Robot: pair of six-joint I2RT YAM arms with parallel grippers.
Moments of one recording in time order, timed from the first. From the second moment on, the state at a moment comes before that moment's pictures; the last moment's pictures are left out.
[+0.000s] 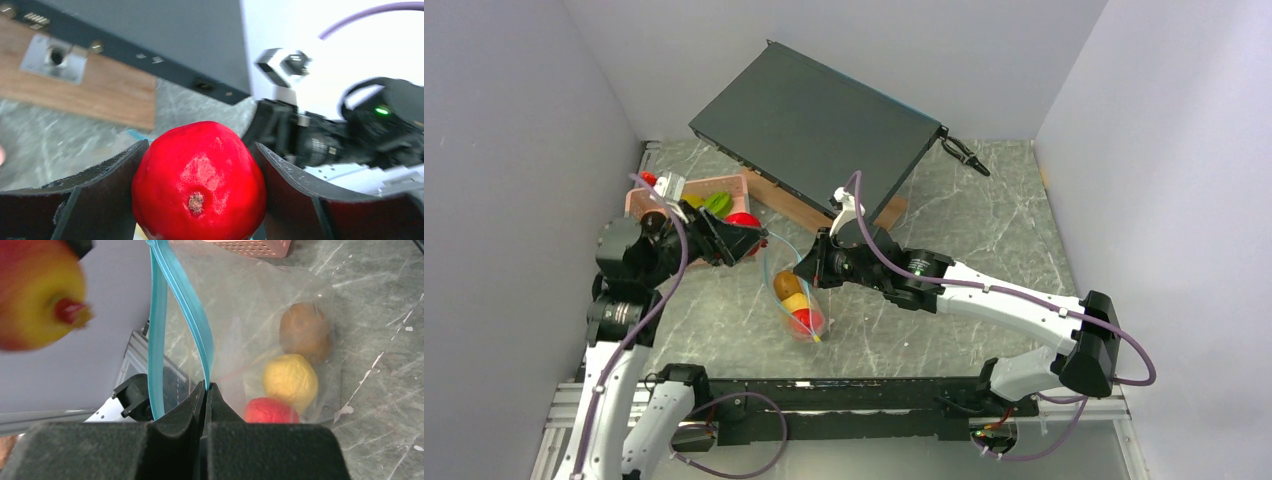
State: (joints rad) left arm -0.04 0.71 0.90 -0.32 0.71 -0.56; right arm 1.10 1.36 1.18 -0.26 0.12 0.85
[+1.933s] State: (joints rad) left arm -0.42 0.58 0.74 -0.34 0.46 -0.45; right arm 1.07 1.31 1.13 -0.17 0.03 0.90
